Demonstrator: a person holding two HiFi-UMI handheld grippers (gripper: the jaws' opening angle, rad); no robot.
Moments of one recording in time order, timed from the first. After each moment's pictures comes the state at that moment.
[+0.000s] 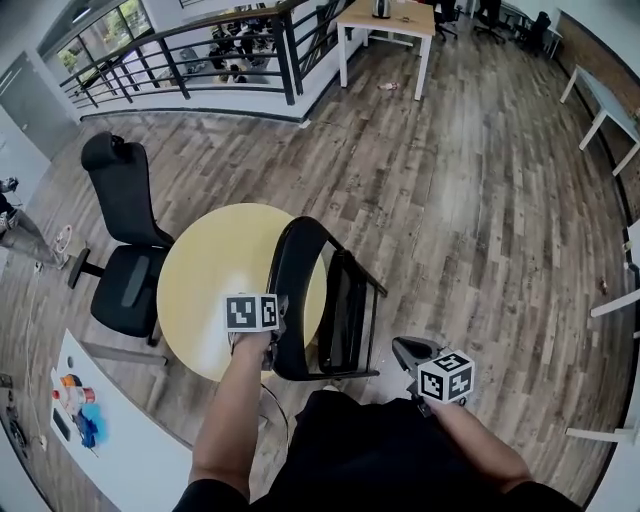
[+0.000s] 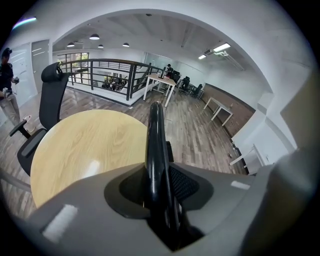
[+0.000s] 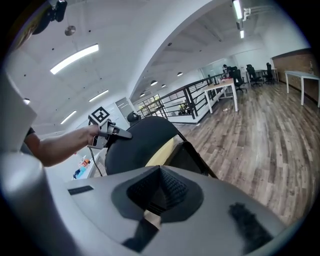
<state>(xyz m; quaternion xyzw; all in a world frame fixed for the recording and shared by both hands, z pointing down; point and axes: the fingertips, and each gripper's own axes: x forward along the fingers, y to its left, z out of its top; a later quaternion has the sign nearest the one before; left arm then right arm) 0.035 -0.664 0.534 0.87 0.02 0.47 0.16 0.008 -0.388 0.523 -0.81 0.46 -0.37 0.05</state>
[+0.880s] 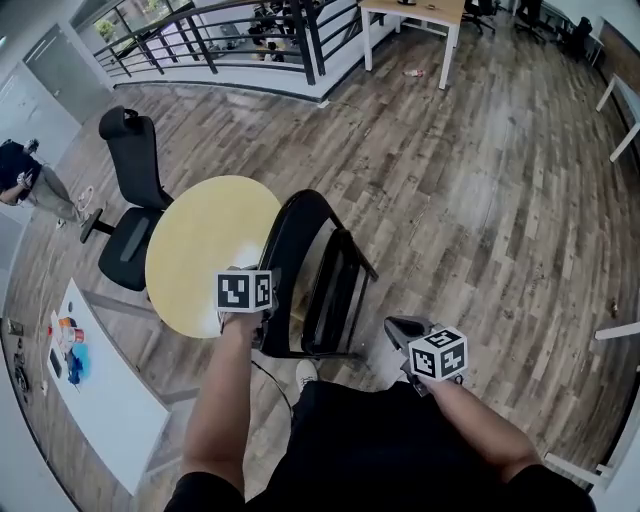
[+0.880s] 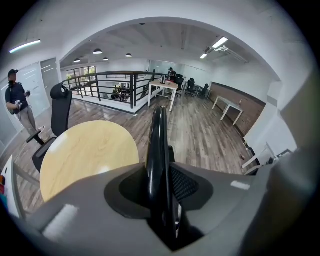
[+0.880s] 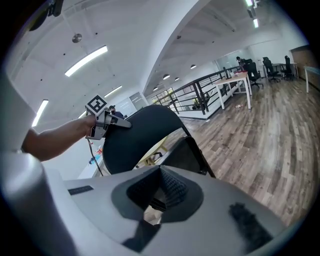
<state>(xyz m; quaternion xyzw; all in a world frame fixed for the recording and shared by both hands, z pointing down) 0.053 -0.534 0.492 0.89 -0.05 0.45 0.11 0.055 -0.266 0.535 -0.75 0.54 -0.38 0.03</state>
